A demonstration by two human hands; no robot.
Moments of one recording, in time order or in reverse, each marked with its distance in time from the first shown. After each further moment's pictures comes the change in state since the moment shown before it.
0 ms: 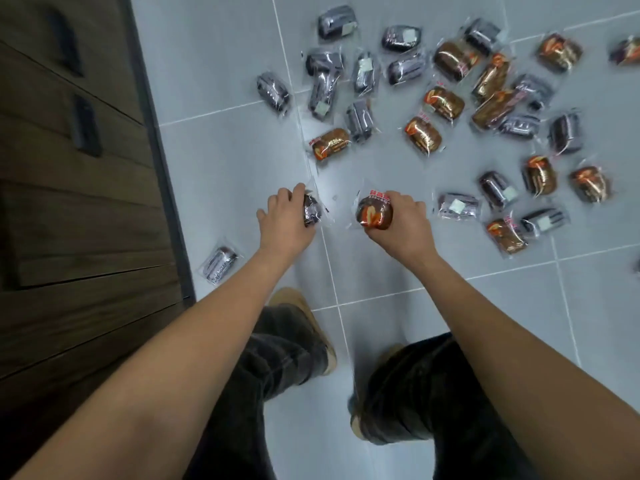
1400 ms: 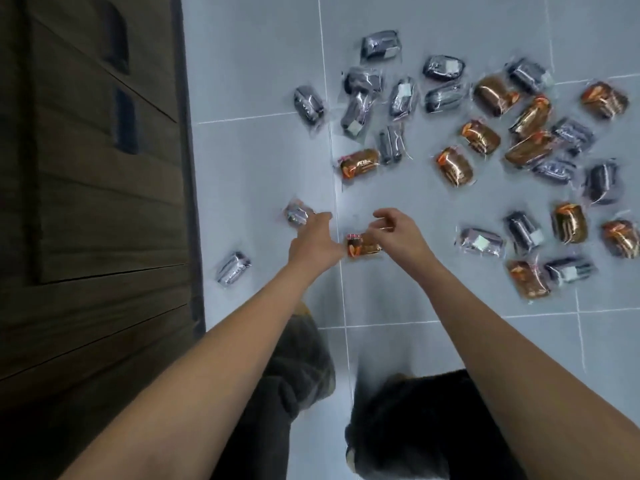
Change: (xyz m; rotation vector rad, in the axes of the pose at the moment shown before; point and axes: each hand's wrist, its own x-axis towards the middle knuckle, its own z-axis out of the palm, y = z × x) left_hand 0.014 0.005 -0.008 -0.422 -0.217 -0.183; right_hand 0.037 -0.052 0.007 0.497 -0.258 0.130
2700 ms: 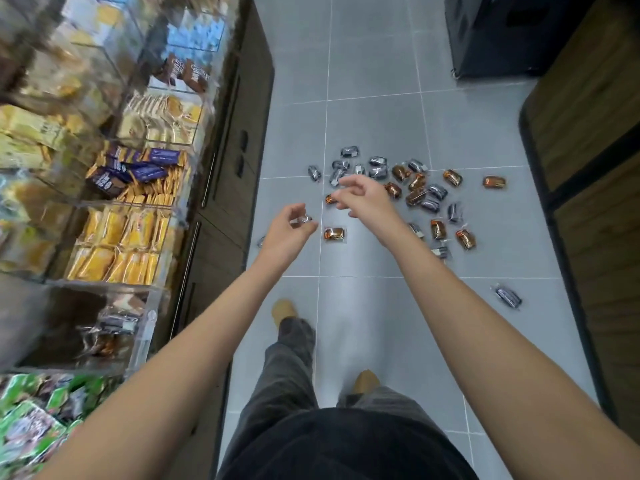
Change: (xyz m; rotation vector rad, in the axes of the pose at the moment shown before) left_hand -0.711 0.249 -0.002 -0.599 0.489 0.124; right_hand -0.650 -0.104 -0.247 0.195 -0.146 -0.460
